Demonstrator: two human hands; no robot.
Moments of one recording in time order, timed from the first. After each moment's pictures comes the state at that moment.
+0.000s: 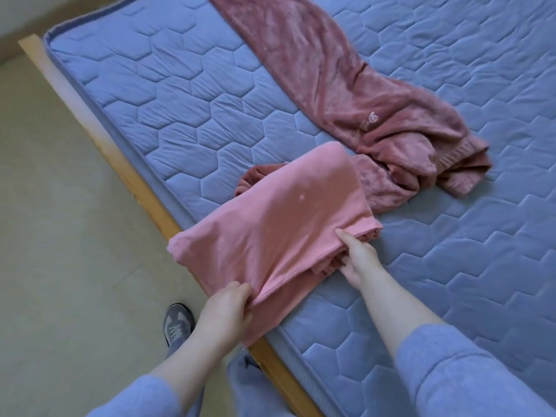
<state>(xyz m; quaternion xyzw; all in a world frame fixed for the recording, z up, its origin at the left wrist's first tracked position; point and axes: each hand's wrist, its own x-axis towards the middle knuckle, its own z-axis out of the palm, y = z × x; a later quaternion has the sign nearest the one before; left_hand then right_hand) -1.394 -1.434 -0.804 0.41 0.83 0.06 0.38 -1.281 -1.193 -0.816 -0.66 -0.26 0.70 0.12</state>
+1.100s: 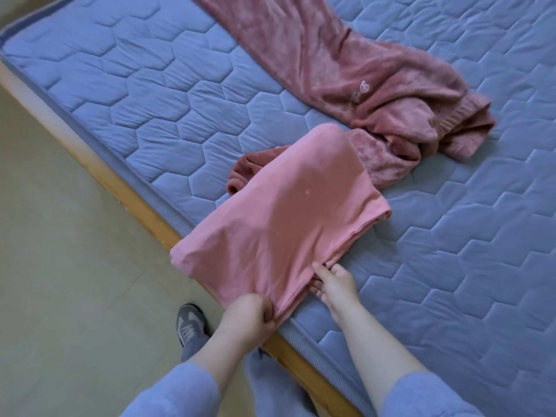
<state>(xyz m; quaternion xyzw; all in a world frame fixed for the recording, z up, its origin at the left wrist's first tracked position) -1.380 -1.425 -0.830 0.43 0.77 -0.01 0.47 -1.261 -1.289 -0.845 -0.67 -0.26 0.69 0.08</state>
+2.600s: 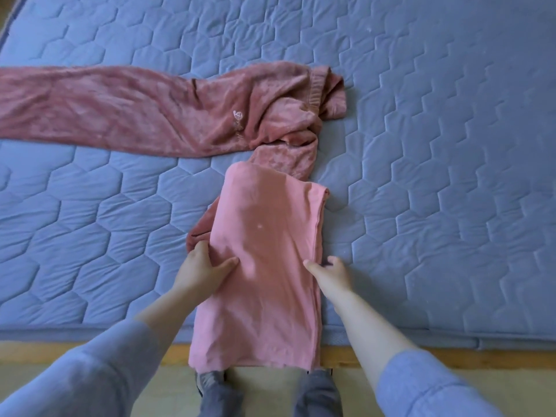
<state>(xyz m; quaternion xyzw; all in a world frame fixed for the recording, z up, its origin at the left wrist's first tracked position) -1.542 -1.280 -0.804 0.50 0.77 0.01 0.40 -1.295 -1.303 -0.820 -0.82 -0.24 0.50 0.14</state>
